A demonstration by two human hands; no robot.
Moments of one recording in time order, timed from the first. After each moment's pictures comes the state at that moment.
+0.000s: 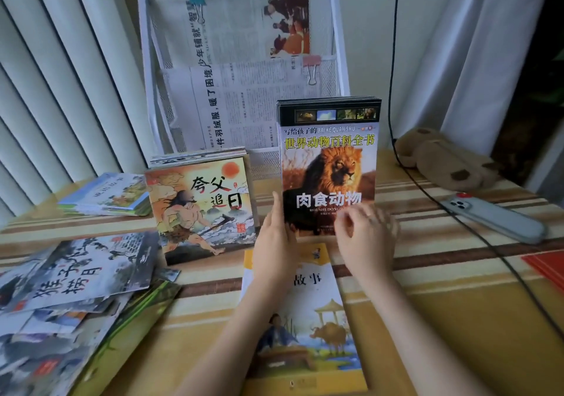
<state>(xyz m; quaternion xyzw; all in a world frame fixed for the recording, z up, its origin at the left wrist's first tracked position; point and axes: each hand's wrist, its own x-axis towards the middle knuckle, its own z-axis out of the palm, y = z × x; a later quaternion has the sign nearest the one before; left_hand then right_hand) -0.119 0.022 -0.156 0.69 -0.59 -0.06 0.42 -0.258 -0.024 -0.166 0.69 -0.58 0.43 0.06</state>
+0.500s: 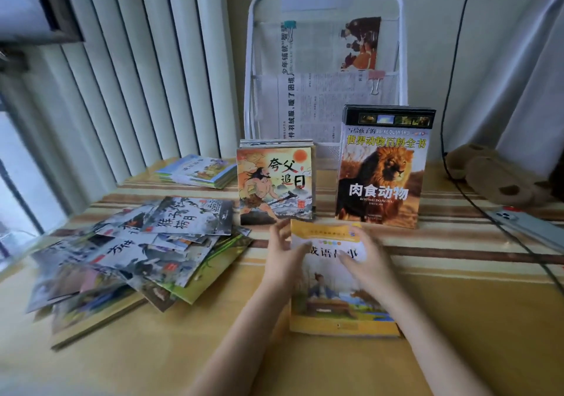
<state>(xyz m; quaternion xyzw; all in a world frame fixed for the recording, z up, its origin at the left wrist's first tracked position) -0.084 0.141 -0.153 0.62 -0.34 -0.36 0.61 -0.228 0.076 -0.170 0.75 -0.48 0.34 -0.31</state>
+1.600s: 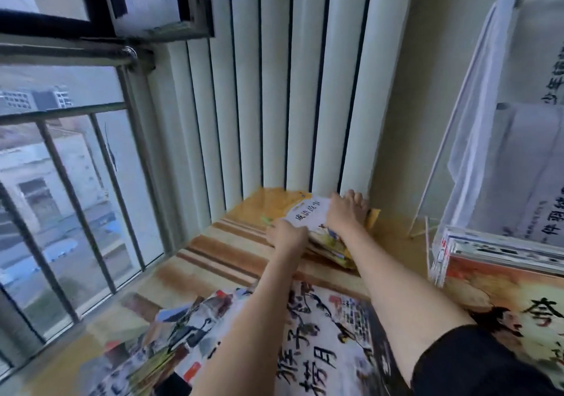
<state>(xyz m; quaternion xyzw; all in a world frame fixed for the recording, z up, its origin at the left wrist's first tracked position) 0.304 -0.036 -0.165 0.81 -0.16 -0.21 0.53 0.251 -0.148 -0.145 0.87 -0.48 0.13 -0.02</state>
